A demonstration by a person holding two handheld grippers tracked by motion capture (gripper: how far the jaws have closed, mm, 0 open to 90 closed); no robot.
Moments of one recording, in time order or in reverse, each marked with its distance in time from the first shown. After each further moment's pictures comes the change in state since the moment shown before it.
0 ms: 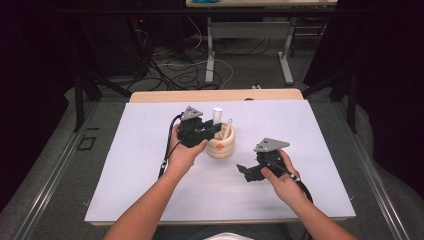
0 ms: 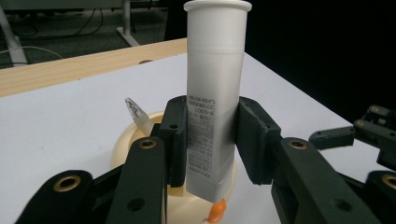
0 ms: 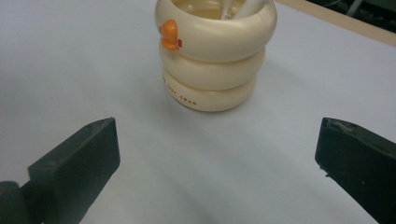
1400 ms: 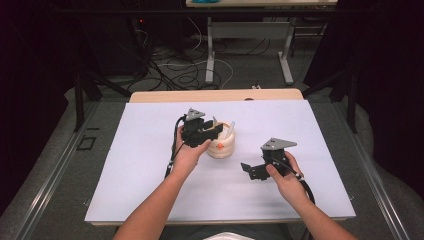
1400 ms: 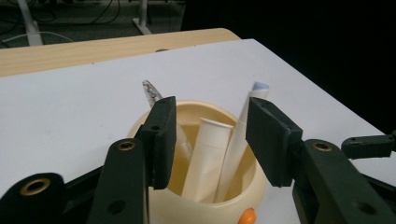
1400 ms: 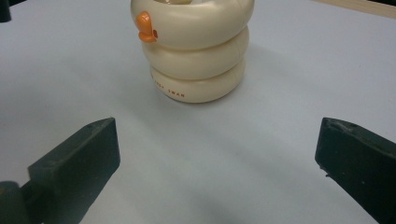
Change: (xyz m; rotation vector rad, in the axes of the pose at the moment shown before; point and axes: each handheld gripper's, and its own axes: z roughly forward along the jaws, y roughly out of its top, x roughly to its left) left arm 0.010 -0.011 0.013 0.016 0.053 -0.047; right arm -0.015 -0.013 0.001 -0.027 0.008 0.099
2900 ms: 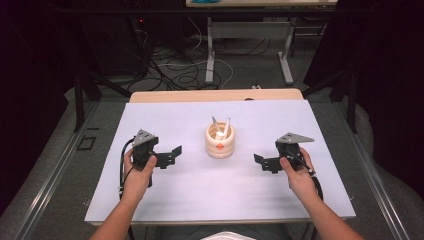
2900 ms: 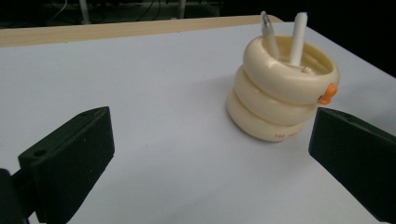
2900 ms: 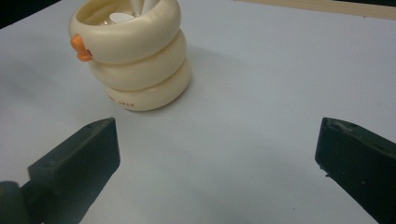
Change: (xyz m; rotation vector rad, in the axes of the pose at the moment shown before) left arm 0.070 -0.067 -0.105 0.002 0.123 0.006; right arm -0.037 -0.005 -0.017 -0.040 -0.073 0.119
